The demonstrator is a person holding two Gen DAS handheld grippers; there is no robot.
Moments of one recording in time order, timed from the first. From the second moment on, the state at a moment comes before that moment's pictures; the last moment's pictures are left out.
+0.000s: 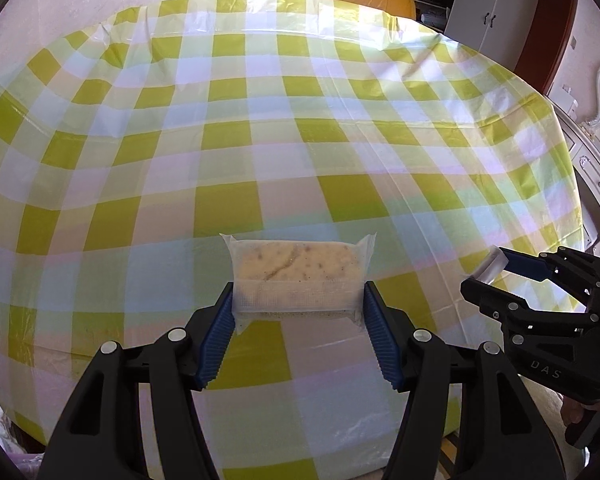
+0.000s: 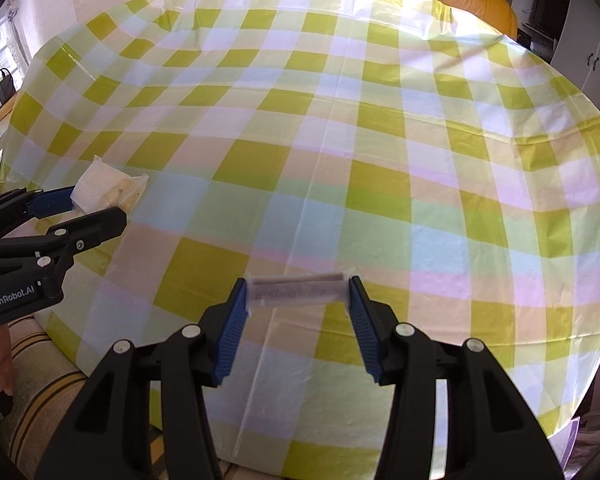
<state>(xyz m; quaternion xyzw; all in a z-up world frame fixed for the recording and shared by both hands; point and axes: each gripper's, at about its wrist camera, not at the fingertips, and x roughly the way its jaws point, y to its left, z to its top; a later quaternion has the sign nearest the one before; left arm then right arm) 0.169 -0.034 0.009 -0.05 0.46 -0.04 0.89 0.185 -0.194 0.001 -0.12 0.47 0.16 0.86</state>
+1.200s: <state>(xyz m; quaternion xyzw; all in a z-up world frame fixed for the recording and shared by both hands) 0.103 -0.240 0.037 0.02 0.47 -0.23 0.85 0.067 -0.376 0.028 -0.03 0.46 0.00 0.89</state>
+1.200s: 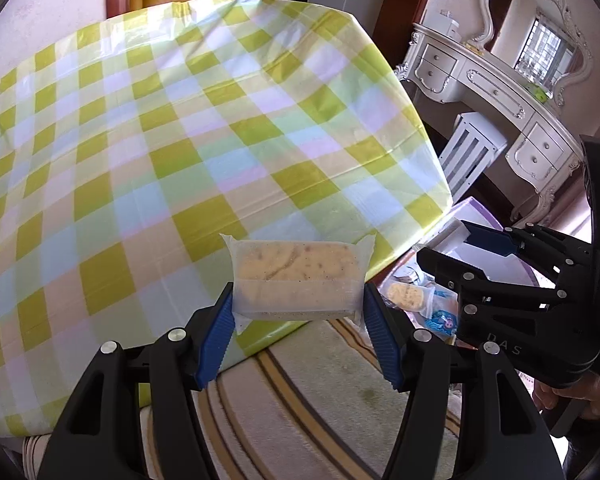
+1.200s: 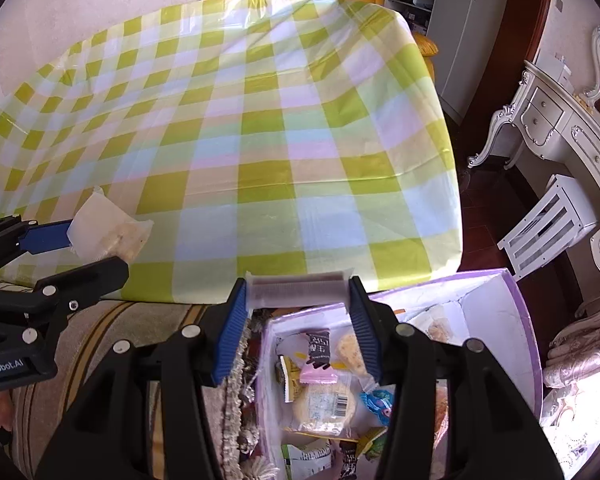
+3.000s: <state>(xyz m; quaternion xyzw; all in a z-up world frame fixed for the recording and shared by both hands) 0.009 -0.321 0.014 0.02 0.55 -0.32 0.77 -0.081 -0.487 0.012 0.09 0.49 -0.21 0.84</state>
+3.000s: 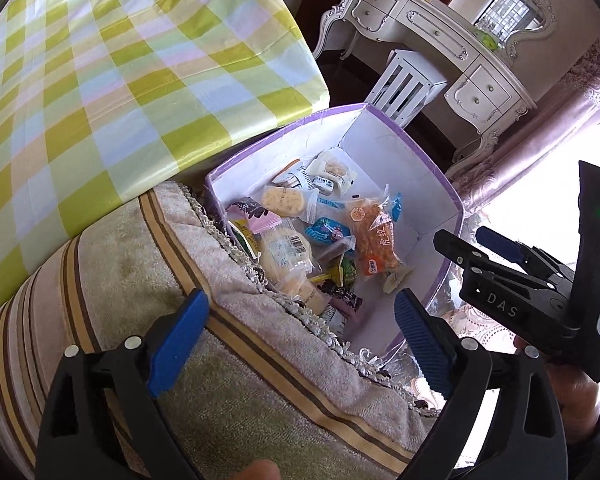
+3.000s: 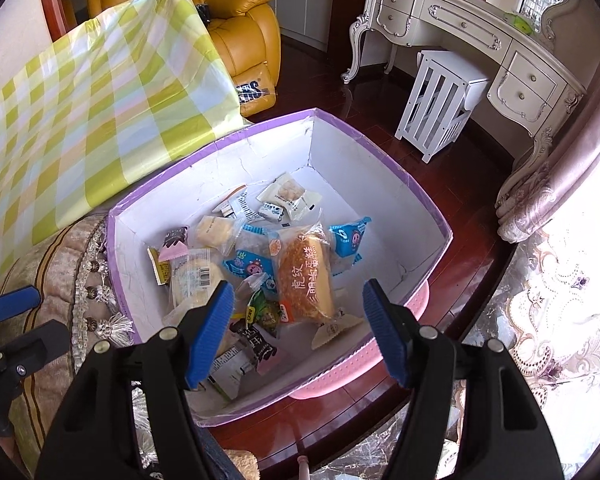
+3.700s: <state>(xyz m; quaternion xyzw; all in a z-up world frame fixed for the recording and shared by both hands) 0.016 -0.321 0.011 -0.01 0.56 -0.33 0.76 -0.081 -0.487 0.010 0.09 0.49 -0.21 0.84</state>
